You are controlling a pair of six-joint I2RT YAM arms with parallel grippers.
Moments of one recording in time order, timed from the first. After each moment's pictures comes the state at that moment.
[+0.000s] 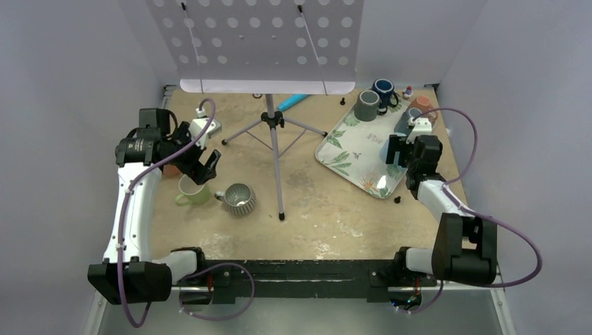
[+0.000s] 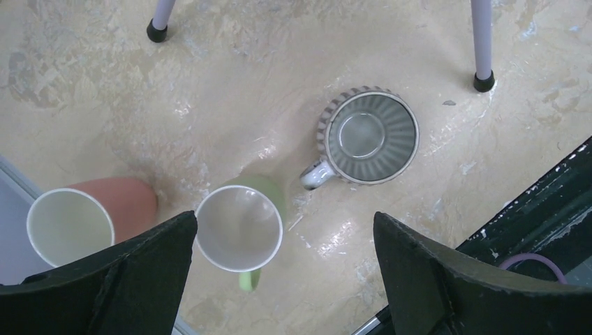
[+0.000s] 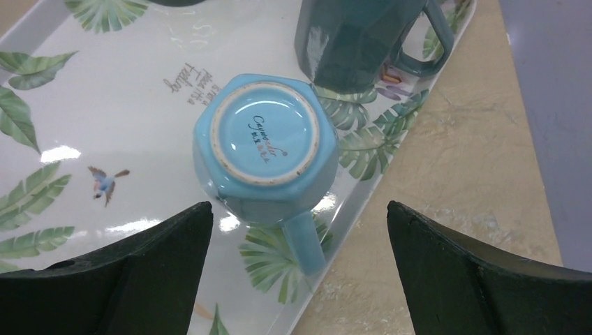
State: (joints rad) left arm 0.08 1.18 1.33 -1.16 0.45 0.72; right arm -0.09 1.28 0.61 0.22 0.04 -0.06
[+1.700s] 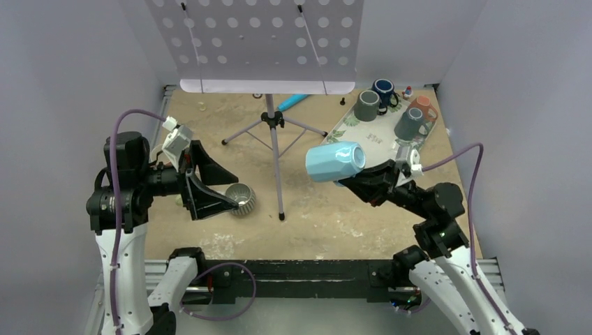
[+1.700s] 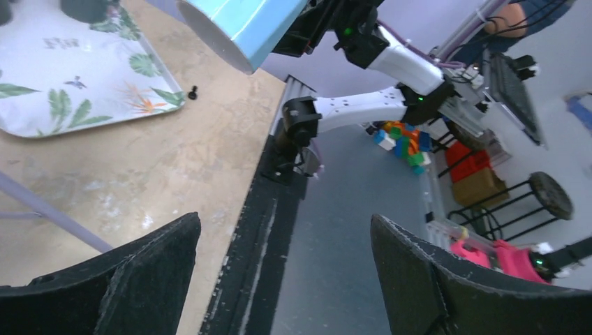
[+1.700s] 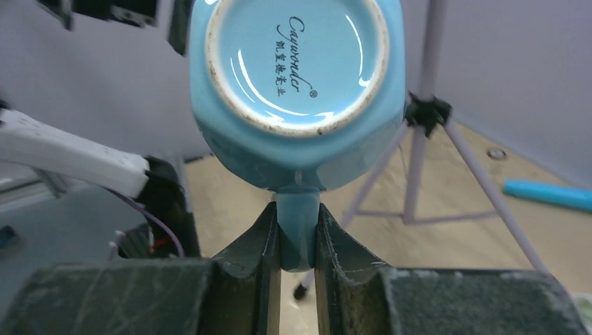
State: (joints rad) left arm 0.08 0.86 1.37 -1.22 1.44 0.23; right arm 0.35 0.51 0.62 0.10 -0.70 0.24
